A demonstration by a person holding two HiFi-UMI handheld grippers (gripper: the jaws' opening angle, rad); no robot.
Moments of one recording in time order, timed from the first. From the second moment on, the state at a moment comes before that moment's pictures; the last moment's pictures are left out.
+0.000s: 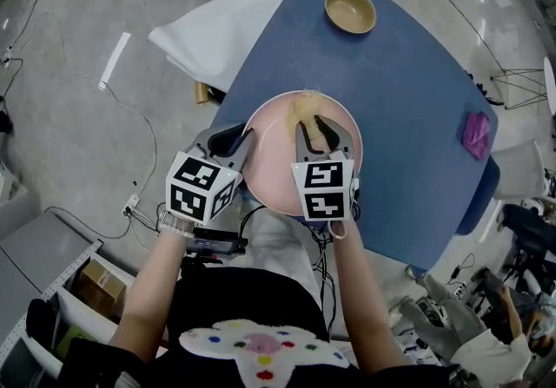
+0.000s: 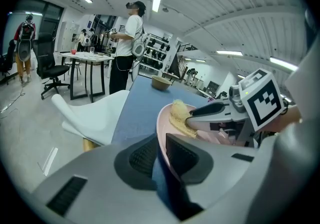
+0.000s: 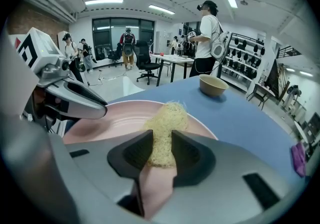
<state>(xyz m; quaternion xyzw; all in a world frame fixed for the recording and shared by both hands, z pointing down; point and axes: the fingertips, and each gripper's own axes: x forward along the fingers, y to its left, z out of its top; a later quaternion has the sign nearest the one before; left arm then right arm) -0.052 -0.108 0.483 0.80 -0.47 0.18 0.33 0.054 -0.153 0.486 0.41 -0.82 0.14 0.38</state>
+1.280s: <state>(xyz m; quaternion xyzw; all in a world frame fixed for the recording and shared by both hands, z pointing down) -0.051 -0.114 0.483 0.81 -0.45 0.16 0.35 0.000 -0.040 0.495 0.26 -0.85 0.14 0.43</state>
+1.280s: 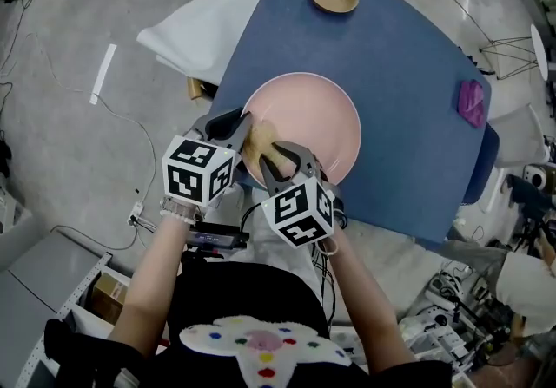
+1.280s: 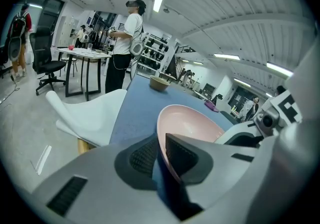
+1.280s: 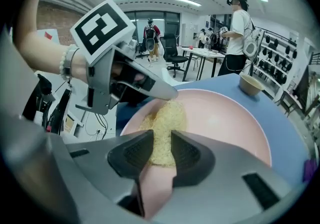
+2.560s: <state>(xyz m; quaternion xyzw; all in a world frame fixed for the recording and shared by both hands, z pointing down) -0.045 -0.112 0.484 0.81 -0.44 0.19 0.33 0.124 -0.033 0.497 0.30 -0.76 0.15 0.55</state>
